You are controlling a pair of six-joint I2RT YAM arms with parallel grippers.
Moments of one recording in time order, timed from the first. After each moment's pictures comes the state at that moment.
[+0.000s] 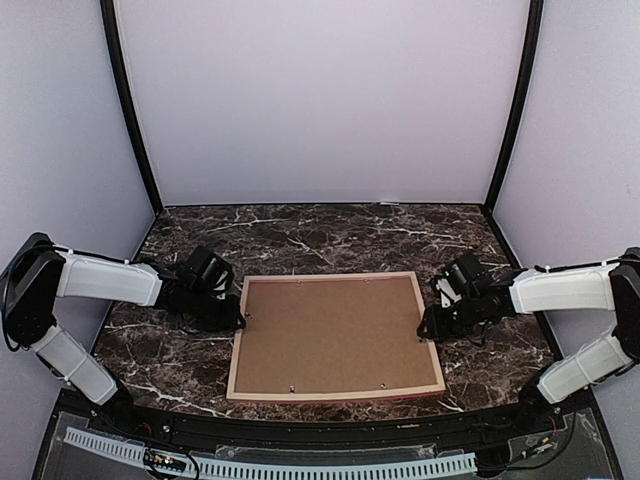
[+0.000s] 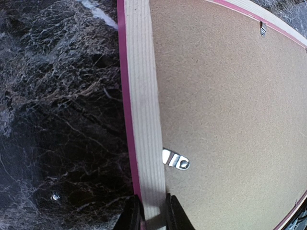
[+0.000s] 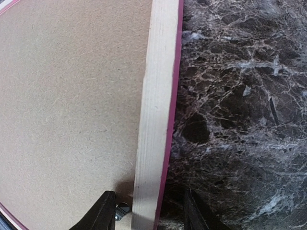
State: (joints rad) left arm -0.60 1.52 0.72 -0.28 0.11 -0.65; right arm 0.57 1.37 0.59 -0.34 -0.11 0.48
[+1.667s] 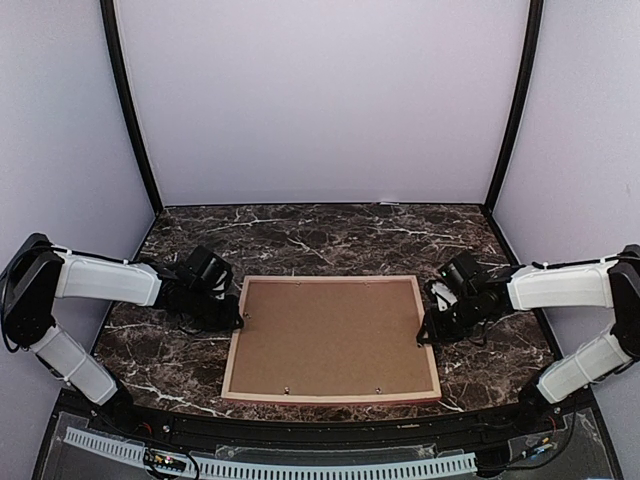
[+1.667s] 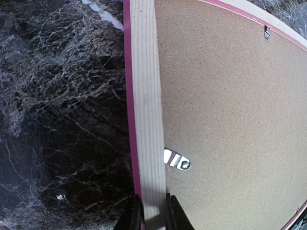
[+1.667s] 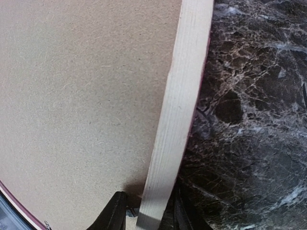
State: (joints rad) left arm -0.60 1.51 0.72 -0.29 0.08 -0.64; right arm 0.58 1.38 0.63 -0.42 -0.19 0.43
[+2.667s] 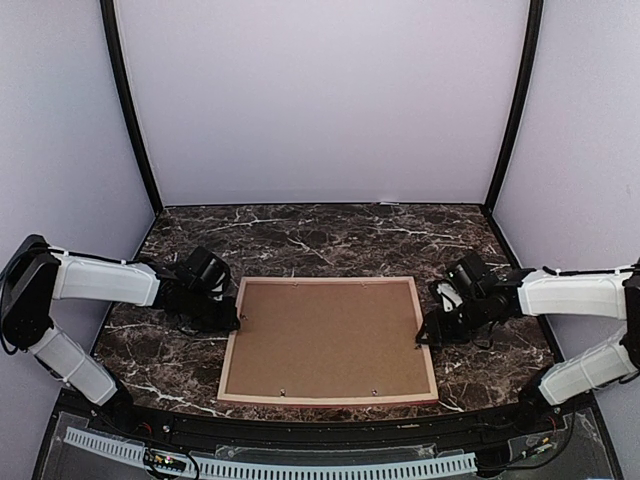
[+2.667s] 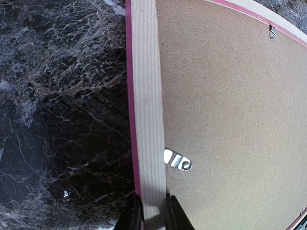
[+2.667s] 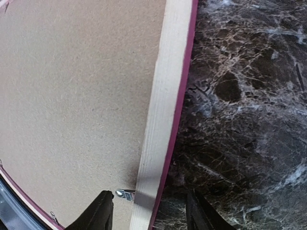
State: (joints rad) left arm -0.60 1.50 0.72 -0.33 0.04 -0.63; right arm 0.58 1.30 0.60 -0.45 -0.22 0.47
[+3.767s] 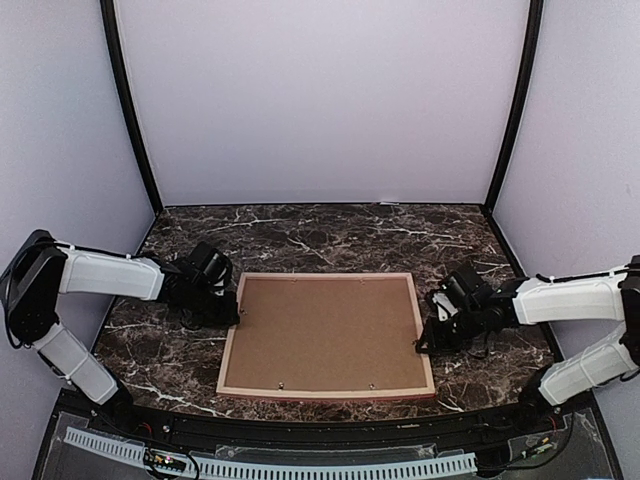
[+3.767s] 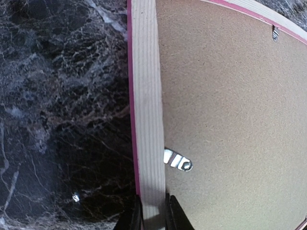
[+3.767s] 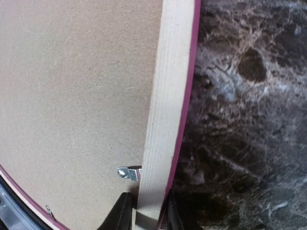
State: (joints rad) left arm -0.59 1.53 0.76 -0.35 0.02 -0.61; right arm 0.66 1.30 0.54 -0.38 -0.18 0.59
